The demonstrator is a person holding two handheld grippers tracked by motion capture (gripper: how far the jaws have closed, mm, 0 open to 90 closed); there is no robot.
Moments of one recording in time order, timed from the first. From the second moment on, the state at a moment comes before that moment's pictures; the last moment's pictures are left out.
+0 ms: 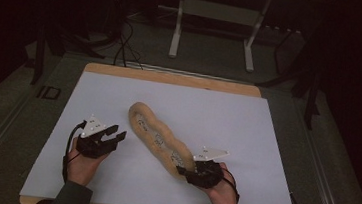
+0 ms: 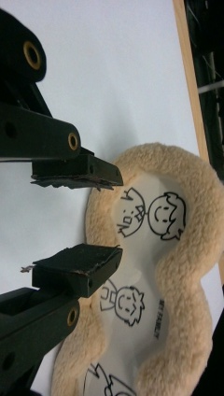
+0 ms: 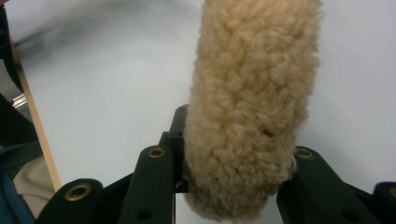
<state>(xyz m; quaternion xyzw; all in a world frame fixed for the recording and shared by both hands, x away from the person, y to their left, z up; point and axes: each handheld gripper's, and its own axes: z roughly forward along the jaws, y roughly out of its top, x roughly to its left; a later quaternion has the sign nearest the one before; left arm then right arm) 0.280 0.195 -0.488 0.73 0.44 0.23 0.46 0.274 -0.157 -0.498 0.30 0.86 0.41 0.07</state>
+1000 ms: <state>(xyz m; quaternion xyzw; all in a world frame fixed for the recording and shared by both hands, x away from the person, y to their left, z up) 0.318 0.201 -0.511 0.73 0.48 0.25 0.42 0.267 -0.157 -0.491 0.23 0.87 0.44 0.05</state>
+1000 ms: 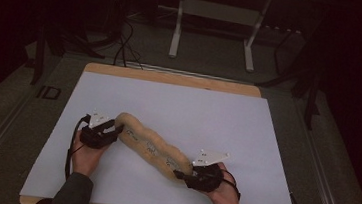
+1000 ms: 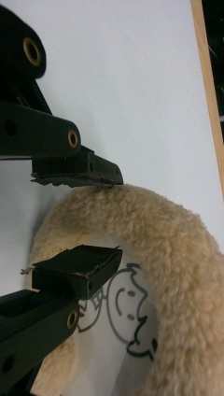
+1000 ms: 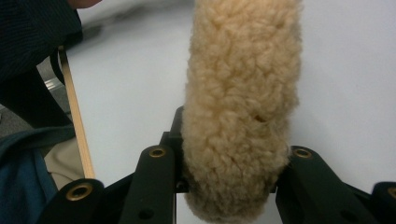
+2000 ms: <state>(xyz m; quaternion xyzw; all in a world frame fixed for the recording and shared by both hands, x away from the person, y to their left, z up) 0.310 0.201 -0.511 0.71 0.51 0.25 0.42 0.291 -0.175 -0.499 0.35 0.83 0.41 0.14</state>
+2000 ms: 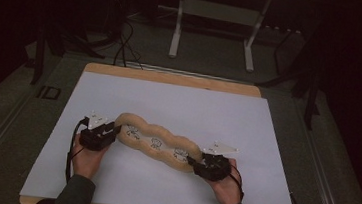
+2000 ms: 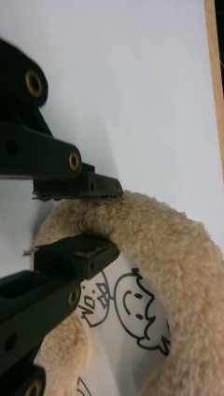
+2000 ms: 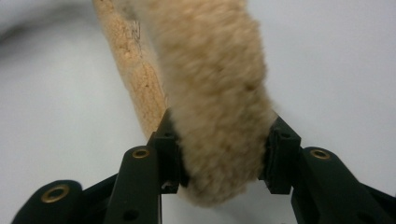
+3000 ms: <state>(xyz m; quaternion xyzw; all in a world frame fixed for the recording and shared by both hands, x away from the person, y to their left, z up) 0.316 0.195 -0.510 0.71 0.49 0.24 0.45 0.297 -0.183 -0.503 0.39 0.83 0.39 0.13</state>
